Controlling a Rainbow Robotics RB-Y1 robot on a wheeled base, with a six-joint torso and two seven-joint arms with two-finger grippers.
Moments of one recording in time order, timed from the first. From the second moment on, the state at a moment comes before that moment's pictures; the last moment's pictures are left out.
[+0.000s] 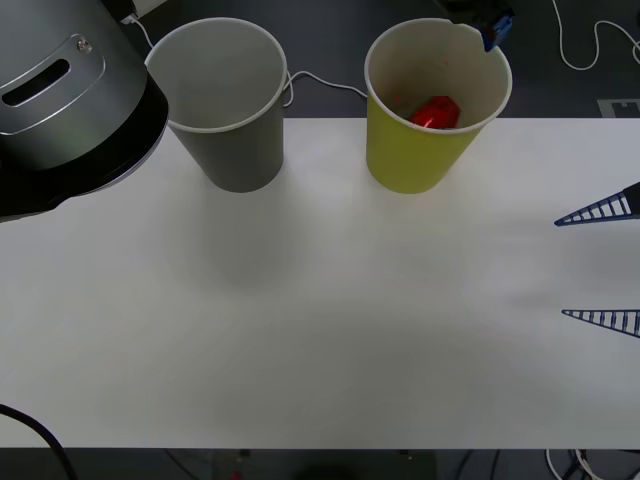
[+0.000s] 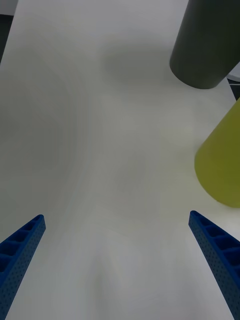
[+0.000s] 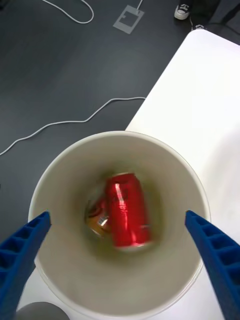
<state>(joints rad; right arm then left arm) -0.01 -0.85 -0.43 -1.78 1.46 -1.57 0.10 -1.85 0.24 -0.98 -0.68 -1.80 -1.06 1.38</state>
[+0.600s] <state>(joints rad) -0.01 -0.85 -0.43 -1.78 1.46 -1.57 0.10 -1.85 0.27 -0.98 -0.71 -1.76 -1.09 1.37</state>
